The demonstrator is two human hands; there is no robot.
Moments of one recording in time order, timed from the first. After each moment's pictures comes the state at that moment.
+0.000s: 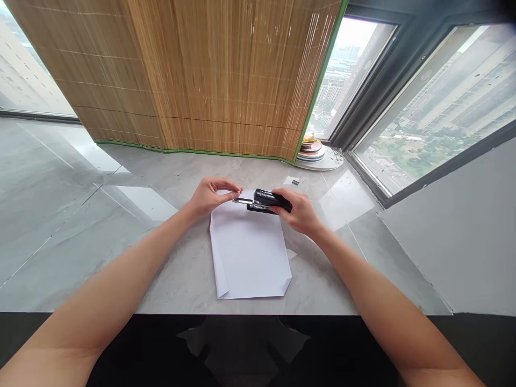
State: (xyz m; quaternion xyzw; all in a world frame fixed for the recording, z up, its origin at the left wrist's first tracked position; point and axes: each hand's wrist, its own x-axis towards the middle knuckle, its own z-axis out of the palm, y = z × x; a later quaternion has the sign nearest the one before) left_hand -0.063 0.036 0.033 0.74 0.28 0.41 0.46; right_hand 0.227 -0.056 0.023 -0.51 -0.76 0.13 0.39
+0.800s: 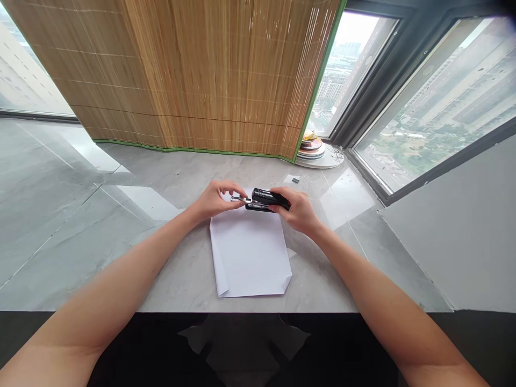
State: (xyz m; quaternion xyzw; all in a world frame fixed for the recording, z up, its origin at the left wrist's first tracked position) left_hand -0.056 0.034 0.032 0.83 0.27 0.35 0.35; right_hand 0.225 -0.055 0.019 -0.50 -0.75 0.13 0.40
